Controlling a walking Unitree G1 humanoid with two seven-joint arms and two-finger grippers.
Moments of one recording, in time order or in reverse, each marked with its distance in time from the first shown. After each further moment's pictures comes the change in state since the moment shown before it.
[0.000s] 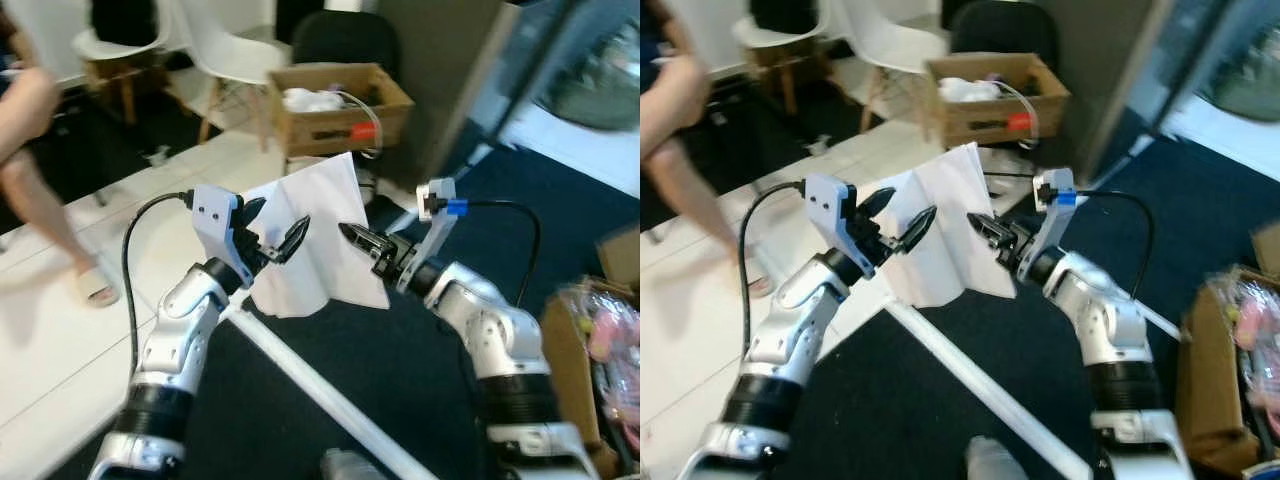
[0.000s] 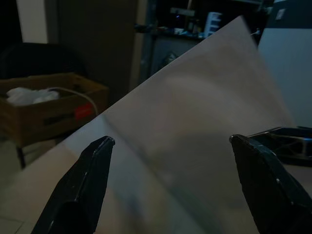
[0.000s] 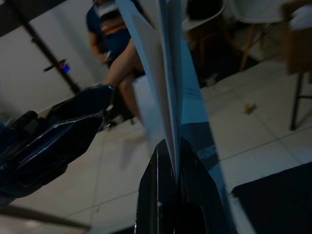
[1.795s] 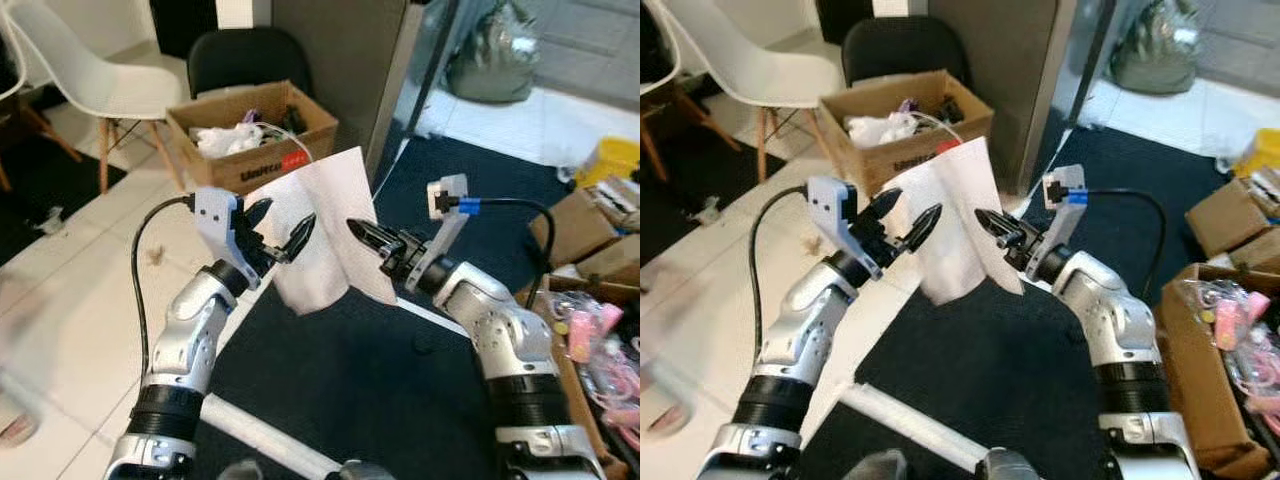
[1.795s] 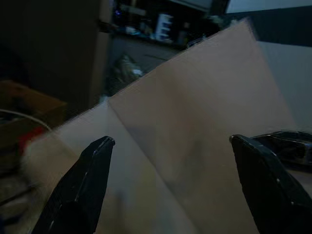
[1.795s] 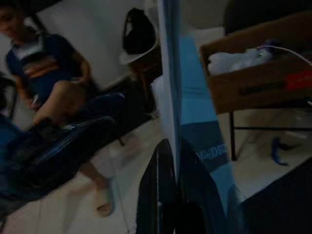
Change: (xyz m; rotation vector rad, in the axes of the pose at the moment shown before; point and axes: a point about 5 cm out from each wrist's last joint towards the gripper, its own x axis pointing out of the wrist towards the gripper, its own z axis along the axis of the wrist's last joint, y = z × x) left arm -0.005 0.003 -0.005 -0.057 -0.010 0.011; right arm 0.003 0.006 -0.006 0.012 -0.029 0.031
